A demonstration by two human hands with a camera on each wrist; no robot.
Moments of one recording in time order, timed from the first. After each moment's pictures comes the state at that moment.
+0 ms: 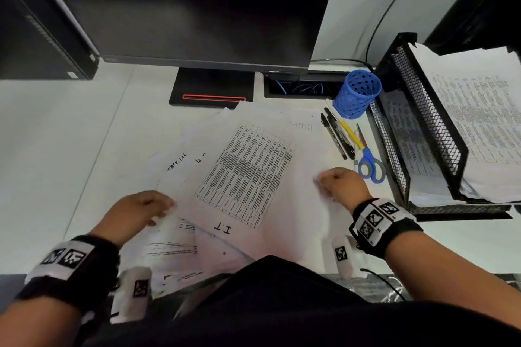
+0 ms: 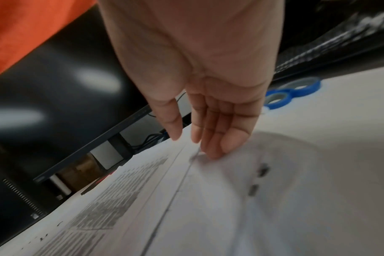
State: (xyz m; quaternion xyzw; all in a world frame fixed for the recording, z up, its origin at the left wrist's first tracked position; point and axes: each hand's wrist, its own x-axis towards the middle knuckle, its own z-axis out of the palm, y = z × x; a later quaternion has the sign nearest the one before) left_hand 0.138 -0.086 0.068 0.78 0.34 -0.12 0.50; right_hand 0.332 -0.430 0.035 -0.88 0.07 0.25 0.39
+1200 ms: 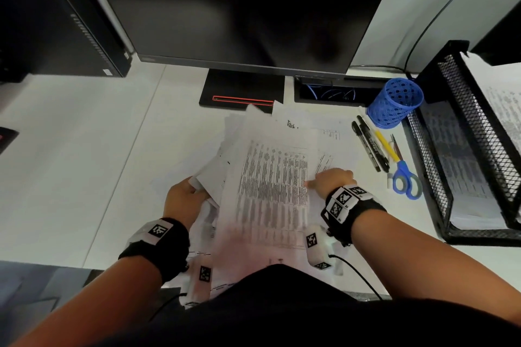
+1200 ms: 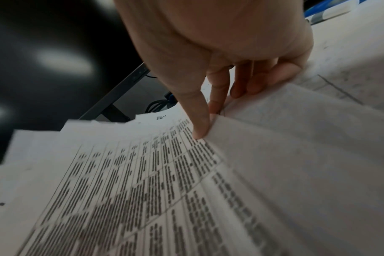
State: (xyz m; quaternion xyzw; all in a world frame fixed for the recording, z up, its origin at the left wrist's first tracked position) left_hand 0.173 -0.098 0.026 0.74 0.41 0.06 0.52; right_hand 0.356 -0.321 0.019 -0.94 0.06 0.33 0.01
